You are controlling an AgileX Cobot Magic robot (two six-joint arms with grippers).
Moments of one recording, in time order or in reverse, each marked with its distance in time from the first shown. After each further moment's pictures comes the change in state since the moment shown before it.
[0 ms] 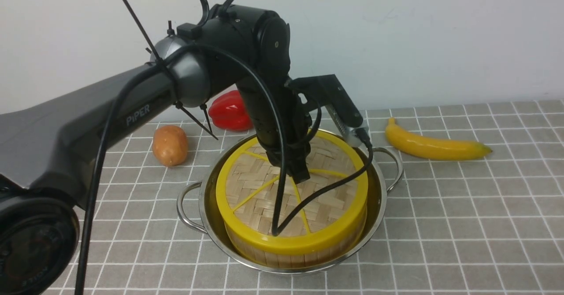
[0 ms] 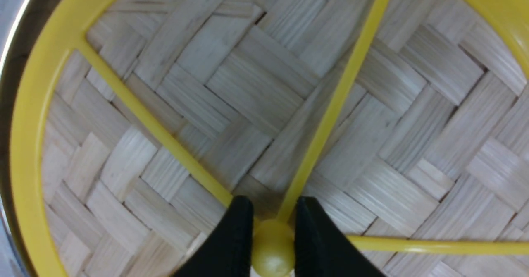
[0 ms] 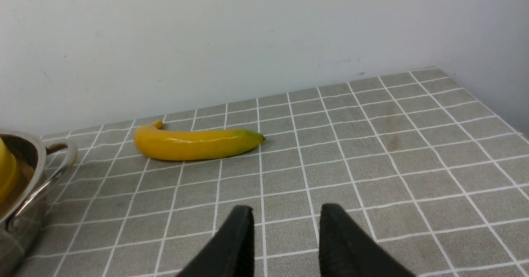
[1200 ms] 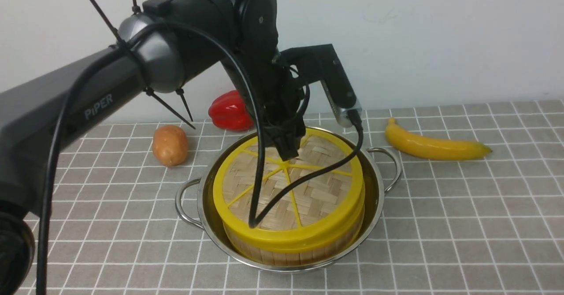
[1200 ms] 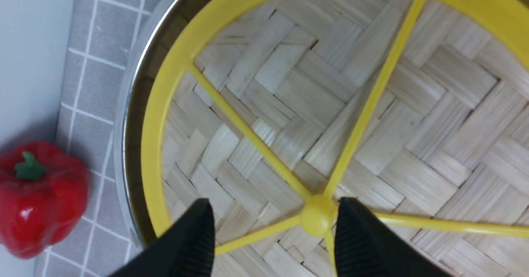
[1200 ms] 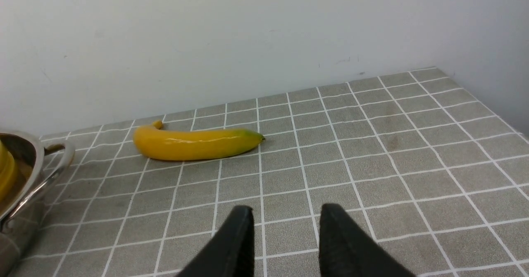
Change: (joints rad) right arm 0.000 0.000 0.000 0.000 0.000 0.000; left arm 0.000 -0.089 0.001 0.063 -0.053 0.039
